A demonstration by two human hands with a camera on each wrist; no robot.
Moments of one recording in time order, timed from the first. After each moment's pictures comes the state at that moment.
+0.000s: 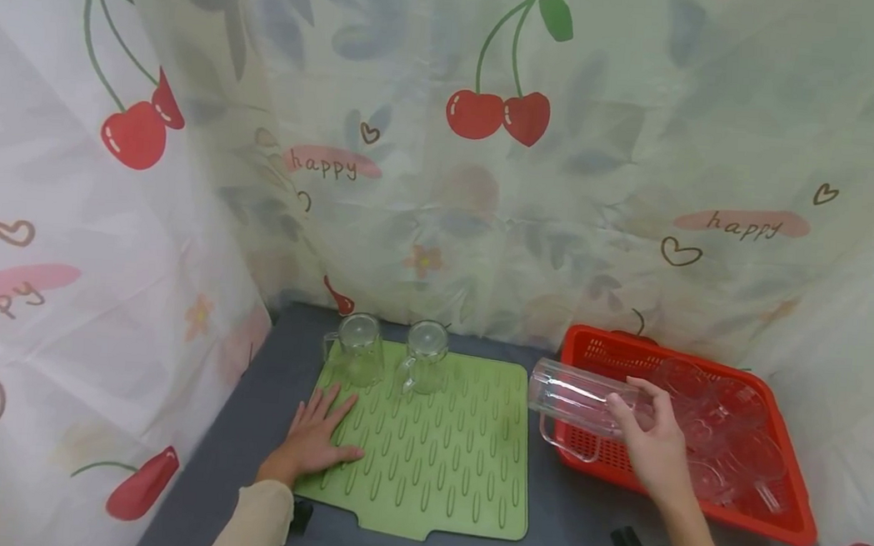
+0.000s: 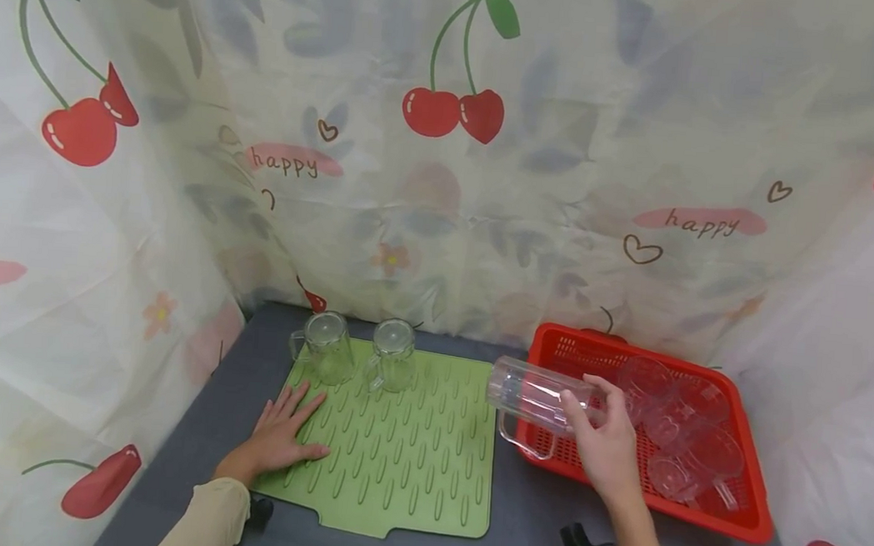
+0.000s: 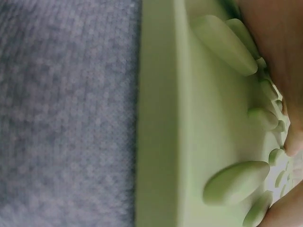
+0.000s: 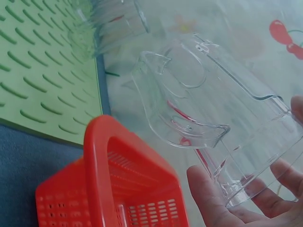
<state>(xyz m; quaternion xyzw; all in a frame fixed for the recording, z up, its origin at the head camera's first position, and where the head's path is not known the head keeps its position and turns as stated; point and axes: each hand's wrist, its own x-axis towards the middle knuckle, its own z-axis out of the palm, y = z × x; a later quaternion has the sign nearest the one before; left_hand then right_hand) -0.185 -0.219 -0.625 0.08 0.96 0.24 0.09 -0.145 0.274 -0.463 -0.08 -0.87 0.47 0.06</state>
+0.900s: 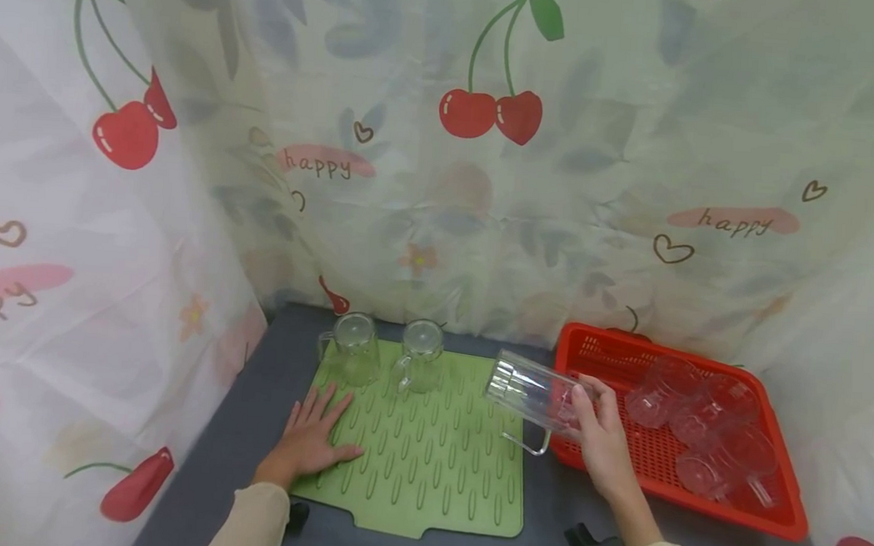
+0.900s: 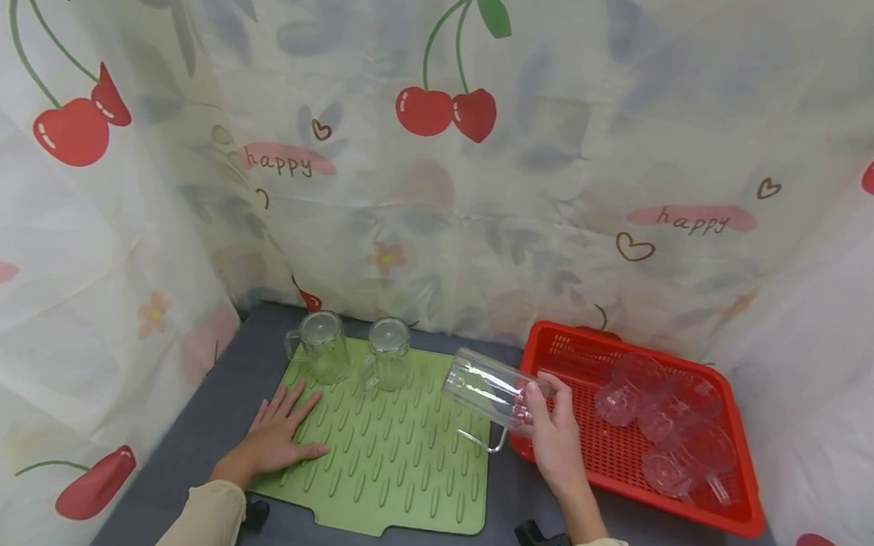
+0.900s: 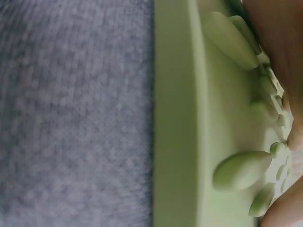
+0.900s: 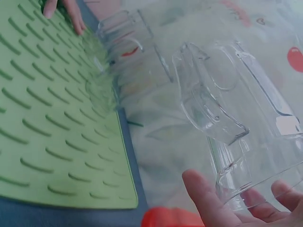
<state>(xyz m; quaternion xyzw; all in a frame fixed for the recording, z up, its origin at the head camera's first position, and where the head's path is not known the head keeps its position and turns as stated) -0.181 -0.214 -0.622 0.08 0.97 0.23 0.07 -0.156 0.233 -0.483 -0.05 -0.81 0.58 0.00</state>
